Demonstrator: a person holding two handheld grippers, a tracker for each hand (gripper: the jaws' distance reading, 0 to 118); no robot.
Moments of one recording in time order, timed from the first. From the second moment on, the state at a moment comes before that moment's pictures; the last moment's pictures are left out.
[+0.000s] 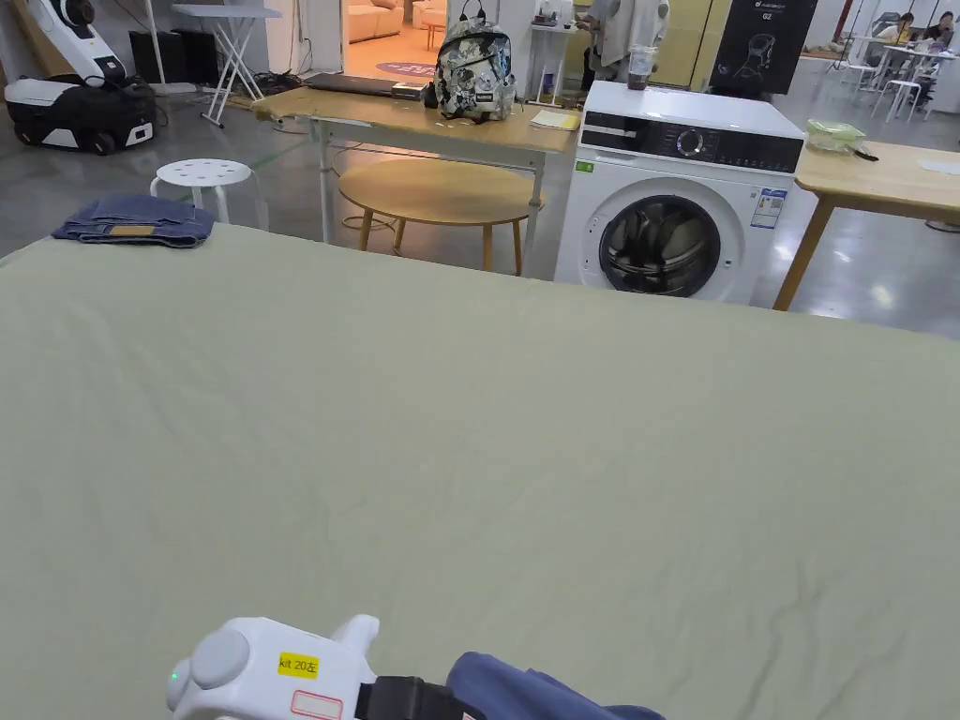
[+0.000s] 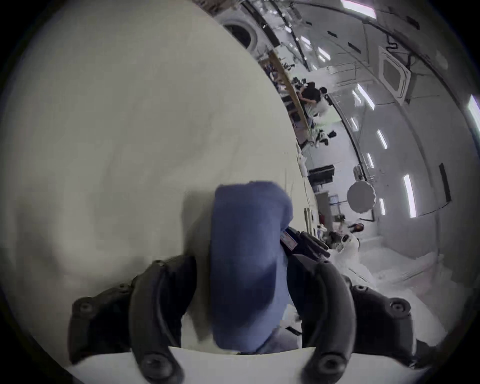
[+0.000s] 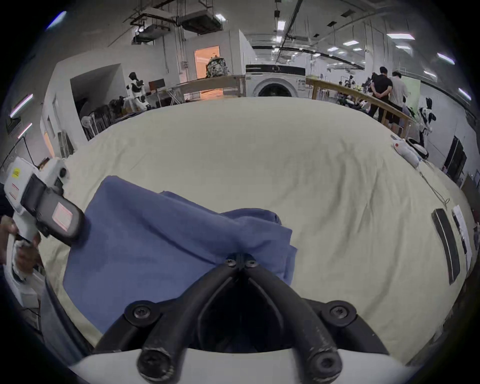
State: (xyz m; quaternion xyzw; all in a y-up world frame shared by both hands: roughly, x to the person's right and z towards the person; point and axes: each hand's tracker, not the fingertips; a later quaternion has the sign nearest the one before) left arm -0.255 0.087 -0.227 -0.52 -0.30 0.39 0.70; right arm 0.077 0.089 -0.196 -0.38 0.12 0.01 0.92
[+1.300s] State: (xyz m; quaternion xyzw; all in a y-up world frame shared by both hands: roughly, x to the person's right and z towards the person) left arm -0.430 0.167 -0.171 -0.45 -0.19 0.41 0.77; right arm -0.006 0.170 -0.220 -0.26 0.19 0.05 0.95
